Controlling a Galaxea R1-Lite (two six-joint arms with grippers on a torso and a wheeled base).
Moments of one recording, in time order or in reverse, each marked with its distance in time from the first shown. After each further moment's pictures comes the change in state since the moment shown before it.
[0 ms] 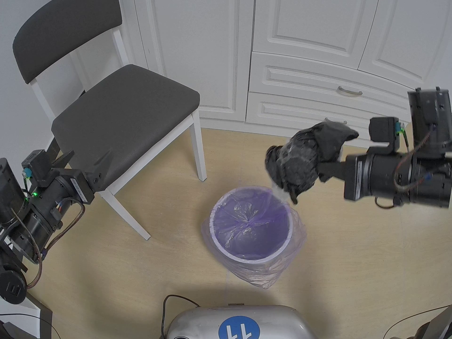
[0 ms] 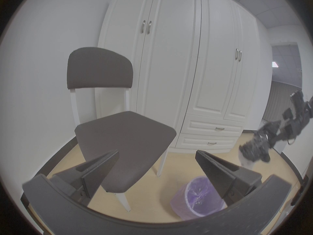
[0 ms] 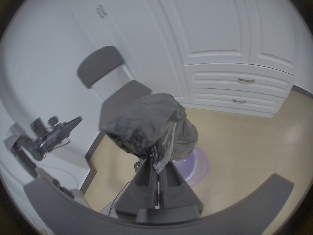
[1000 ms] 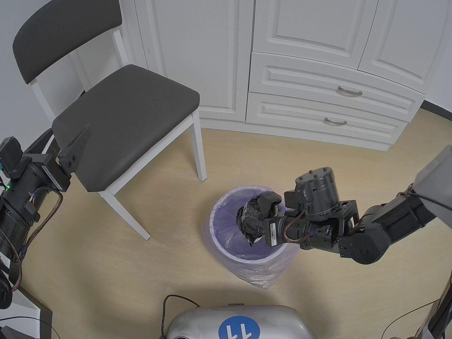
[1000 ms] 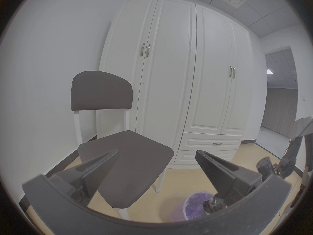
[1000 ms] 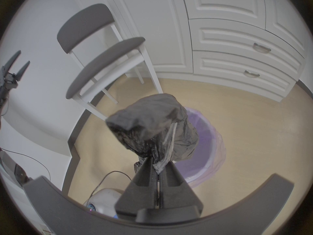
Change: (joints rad) left arm 0.001 -0.149 -0.011 0.001 -0.007 0.028; right arm 0.024 0.541 0.091 -0.433 -0.067 0.016
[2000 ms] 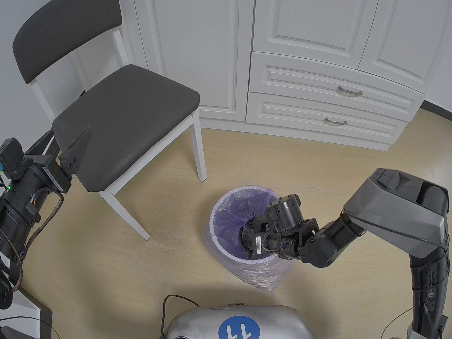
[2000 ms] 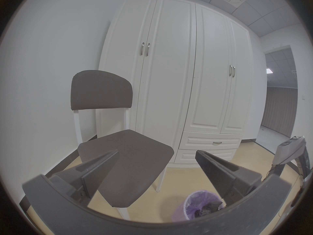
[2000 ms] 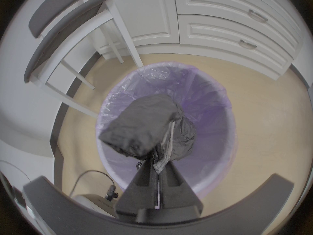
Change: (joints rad) left arm -0.001 0.002 0.004 0.000 -0.001 0.003; right arm -0.050 0.353 -0.184 -0.018 -0.042 0.090
